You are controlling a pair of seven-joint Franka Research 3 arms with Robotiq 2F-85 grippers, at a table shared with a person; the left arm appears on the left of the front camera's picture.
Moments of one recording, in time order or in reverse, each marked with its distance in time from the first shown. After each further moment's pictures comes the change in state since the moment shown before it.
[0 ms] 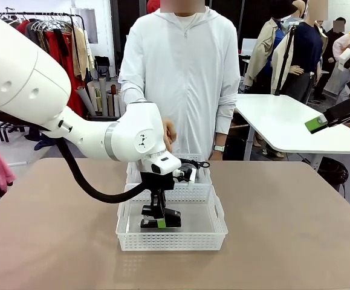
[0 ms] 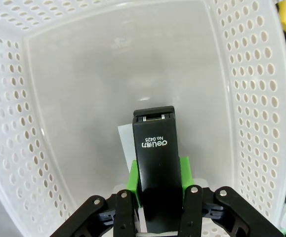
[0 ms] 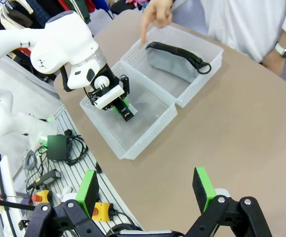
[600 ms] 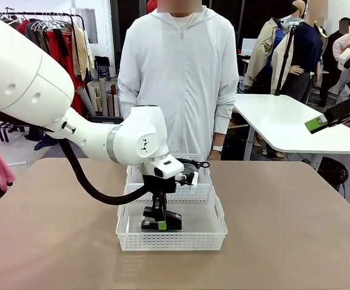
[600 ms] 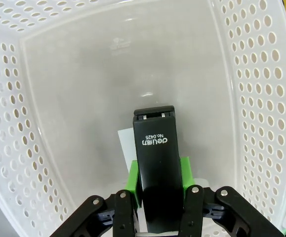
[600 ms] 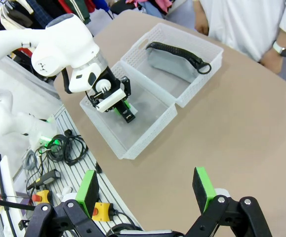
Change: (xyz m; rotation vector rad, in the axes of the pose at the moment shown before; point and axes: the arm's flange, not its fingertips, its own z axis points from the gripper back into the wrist) left arm 0.005 -0.002 -0.004 0.012 0.016 -0.004; right arm 0.000 0.000 0.000 0.000 0.000 0.000
